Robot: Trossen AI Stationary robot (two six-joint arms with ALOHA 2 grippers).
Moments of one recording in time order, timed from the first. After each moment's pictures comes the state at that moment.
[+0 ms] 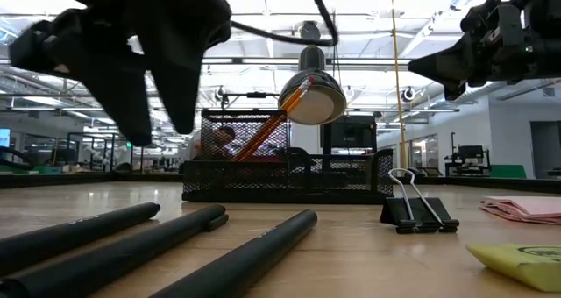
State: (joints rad) left arm -0.52 1.98 1.47 -0.77 -0.08 -1.64; right arm -0.08 0.46 0.02 0.47 0.10 0.10
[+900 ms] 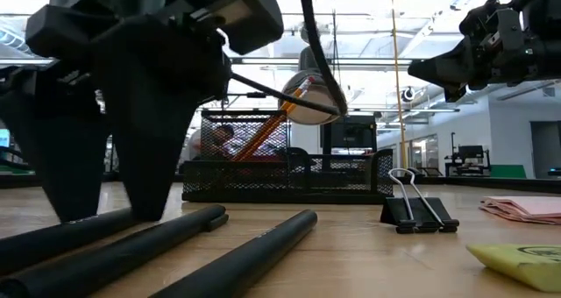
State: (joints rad) left arm -0.51 2.09 1.45 -0.69 0.10 -1.62; right arm -0.08 0.46 0.02 0.45 0.10 0.09
